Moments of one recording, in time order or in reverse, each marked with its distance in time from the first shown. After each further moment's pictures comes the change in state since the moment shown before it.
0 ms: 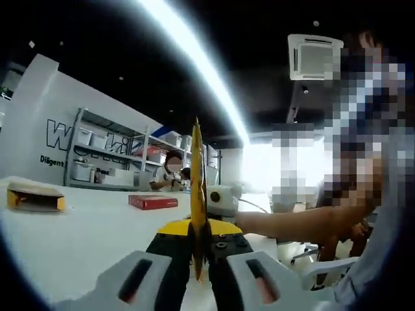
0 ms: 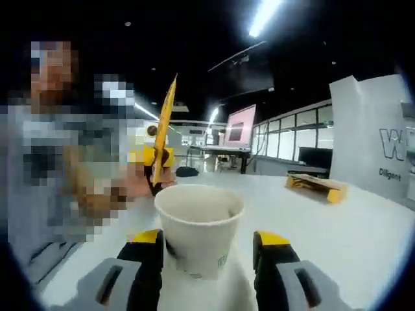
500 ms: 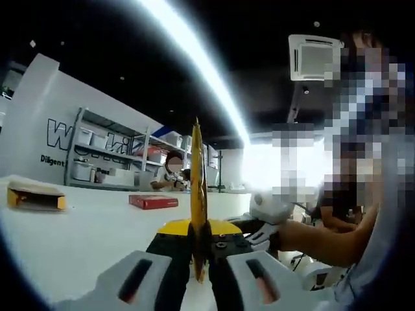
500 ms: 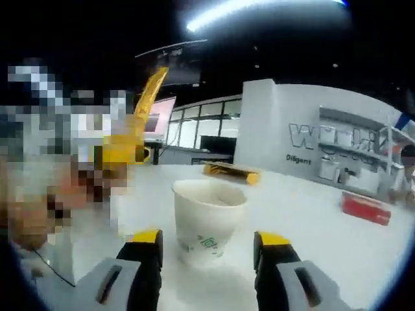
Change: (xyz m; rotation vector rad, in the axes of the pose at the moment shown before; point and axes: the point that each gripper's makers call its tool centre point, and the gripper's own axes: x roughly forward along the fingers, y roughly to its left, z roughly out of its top) left arm 0.000 0.000 -0.001 -0.003 0.000 0.003; right arm -0.022 -0.001 0.001 0.113 0.036 -0.712
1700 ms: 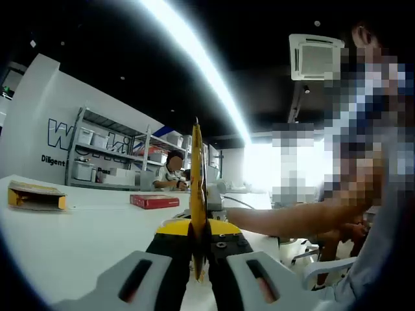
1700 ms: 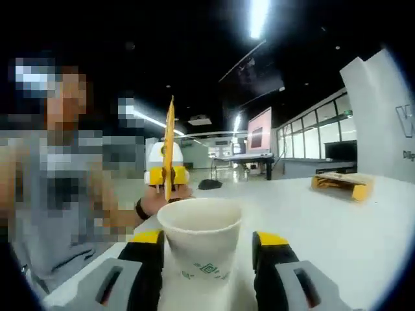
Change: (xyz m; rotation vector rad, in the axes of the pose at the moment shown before) left arm 0.001 0.002 0.000 -0.001 -0.001 0.006; right arm 0.032 0.010 0.019 0.036 -0.088 0.942
